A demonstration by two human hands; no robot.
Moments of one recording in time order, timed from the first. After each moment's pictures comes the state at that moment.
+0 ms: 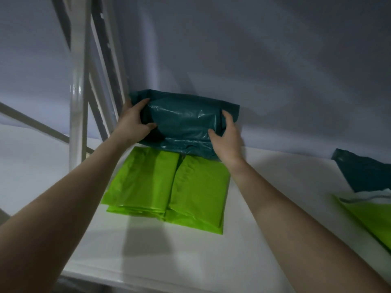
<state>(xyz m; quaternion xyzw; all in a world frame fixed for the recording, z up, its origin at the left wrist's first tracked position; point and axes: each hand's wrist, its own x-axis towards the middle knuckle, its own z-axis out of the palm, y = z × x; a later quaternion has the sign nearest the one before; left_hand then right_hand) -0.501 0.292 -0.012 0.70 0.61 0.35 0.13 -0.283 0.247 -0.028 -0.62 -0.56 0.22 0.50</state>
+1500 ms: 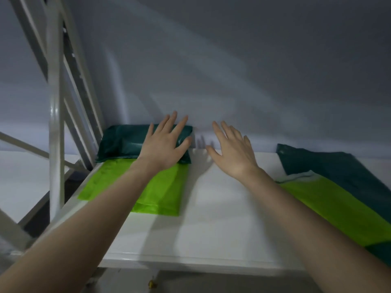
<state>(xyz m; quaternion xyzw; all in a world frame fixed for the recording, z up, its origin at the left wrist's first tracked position) -0.363 0.177 0.028 0.83 0.52 0.22 -0.02 -0.179 0.132 0.028 -0.69 -0.71 -0.04 0.16</state>
